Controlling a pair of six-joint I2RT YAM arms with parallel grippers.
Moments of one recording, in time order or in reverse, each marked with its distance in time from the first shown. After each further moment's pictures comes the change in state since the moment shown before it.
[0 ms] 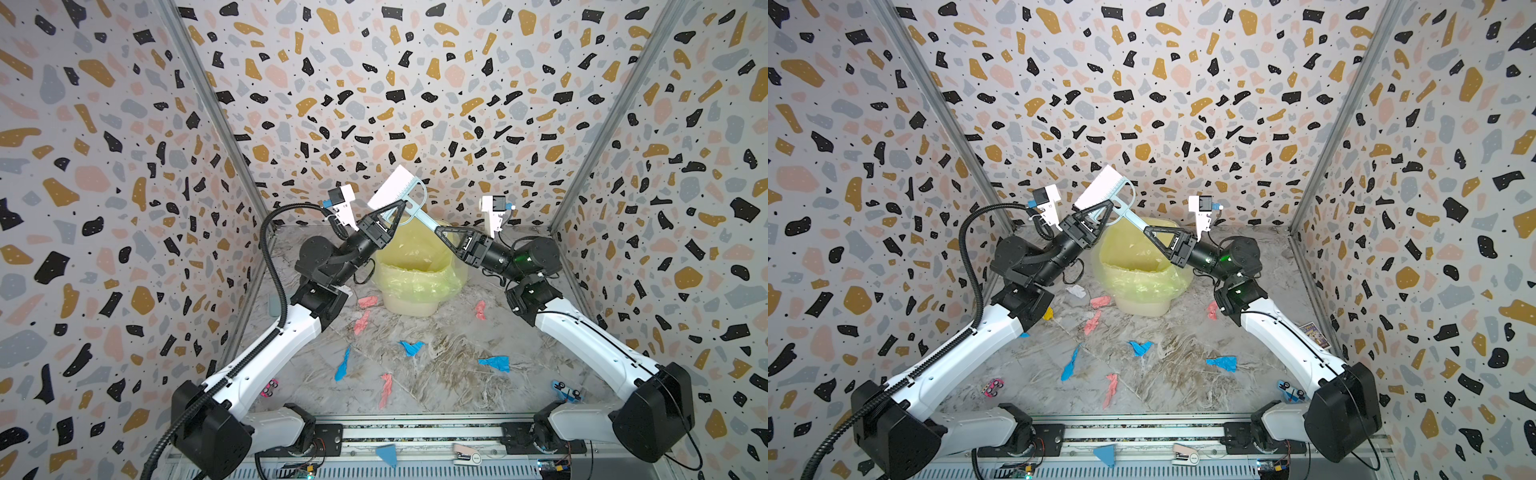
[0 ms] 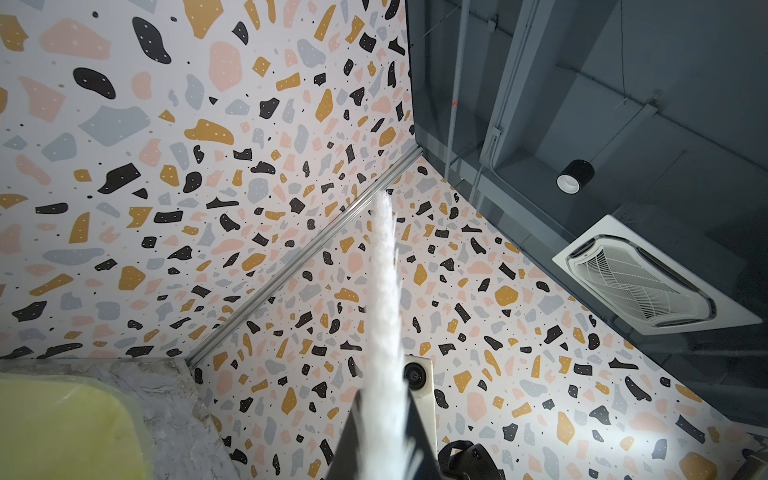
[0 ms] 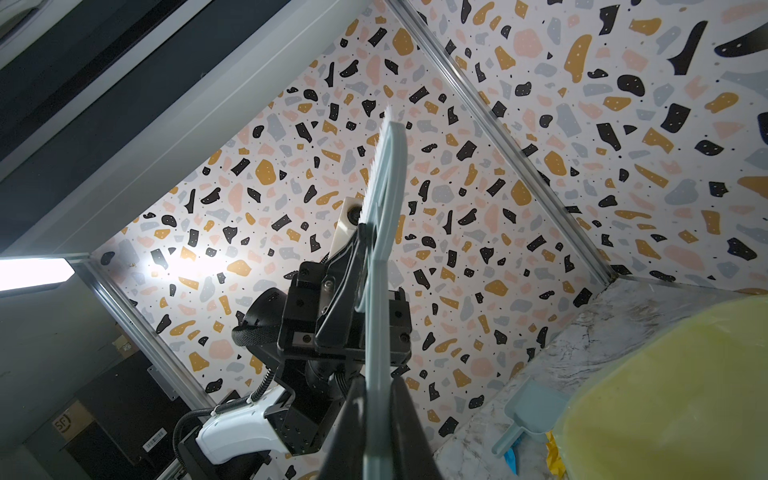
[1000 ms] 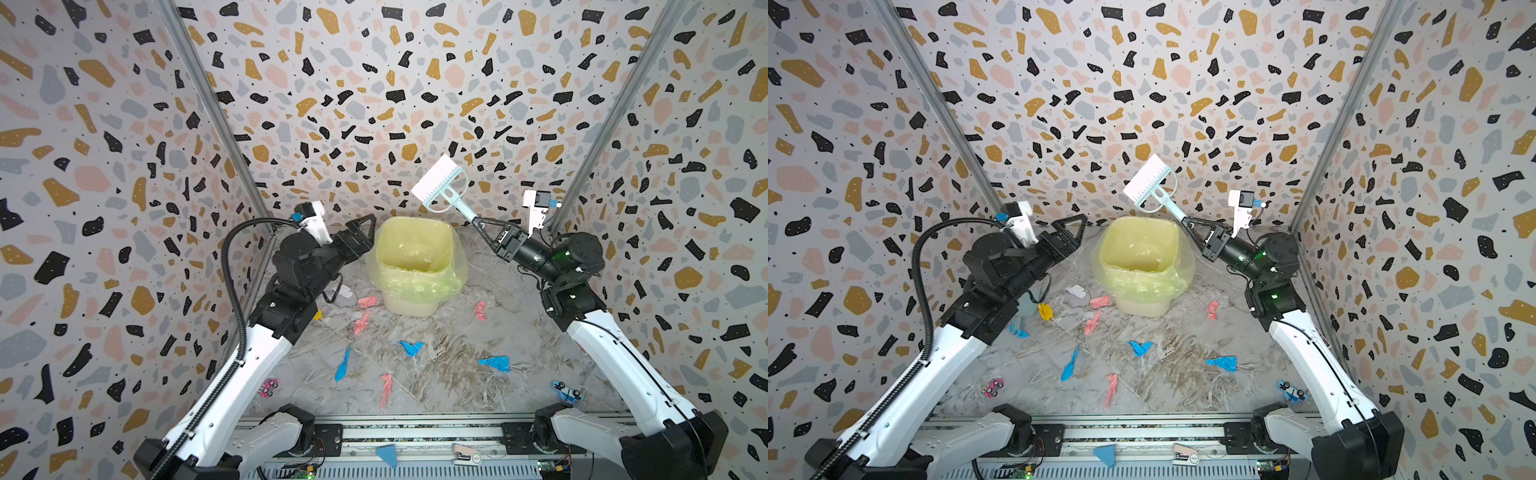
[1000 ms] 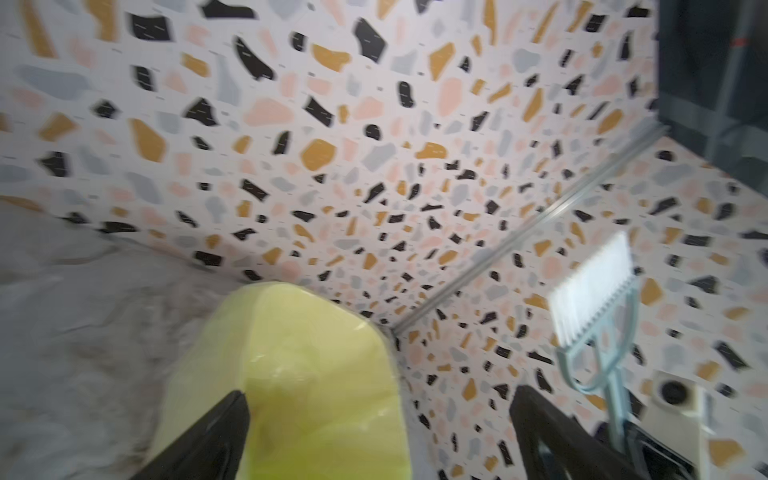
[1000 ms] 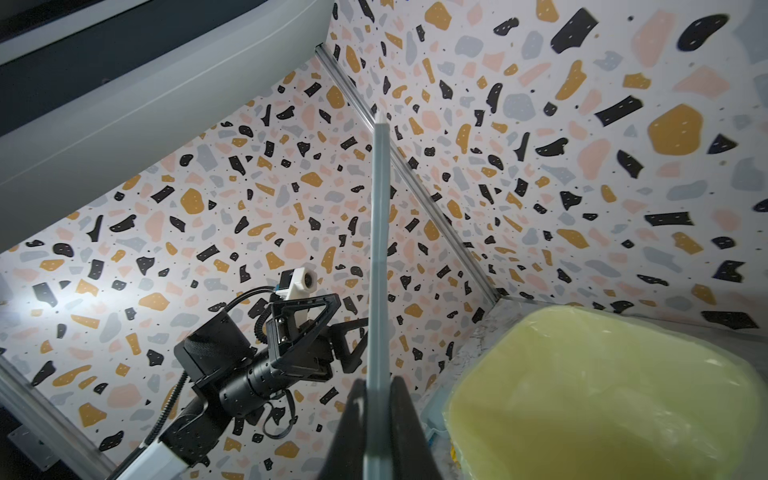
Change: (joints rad) left arm 0.143 -0.200 0.066 -0.813 -0.300 0.311; right arm -0.232 -0.182 0.023 -0.352 0.021 -0.178
